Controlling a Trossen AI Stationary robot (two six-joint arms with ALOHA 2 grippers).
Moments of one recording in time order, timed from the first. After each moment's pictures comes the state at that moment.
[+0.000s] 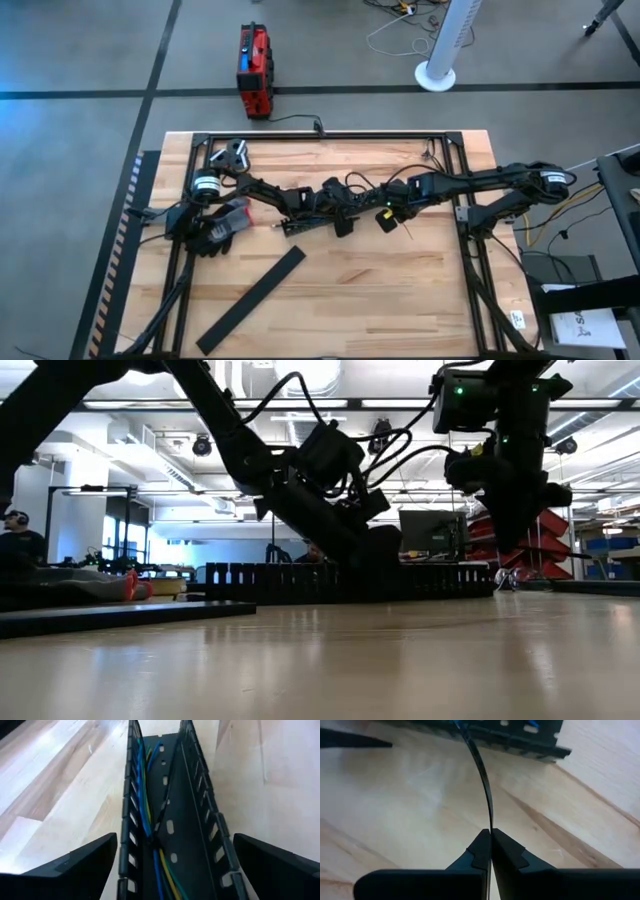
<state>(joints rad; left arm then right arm) 0.11 2.15 1.22 0.34 -0.17 -0.04 -0.12 1.44 0.85 -0.86 0.05 0.89</state>
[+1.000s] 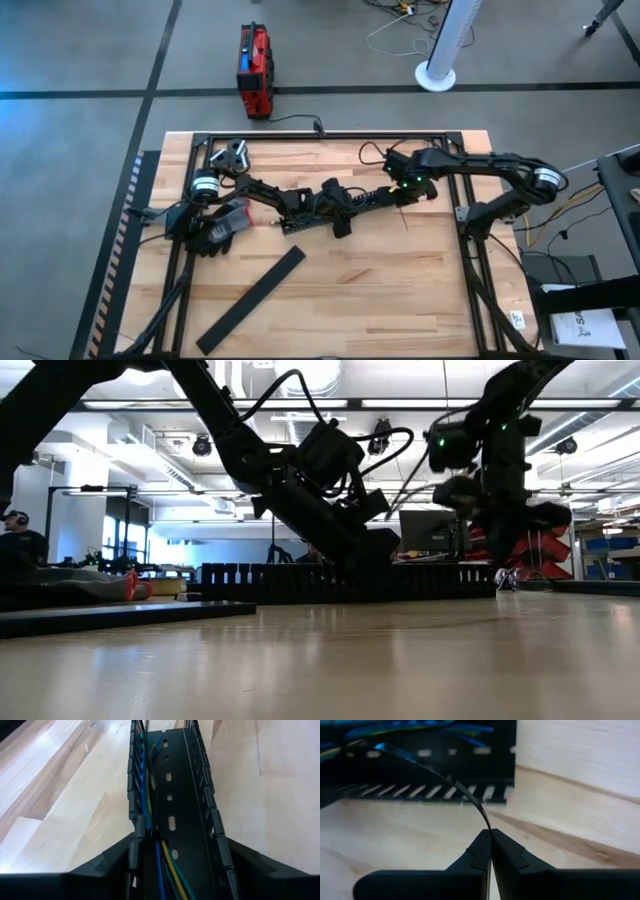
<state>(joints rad) 0.10 2.15 1.22 0.31 -0.18 -0.01 -0.48 1.50 0.84 -0.85 -0.25 0.86</state>
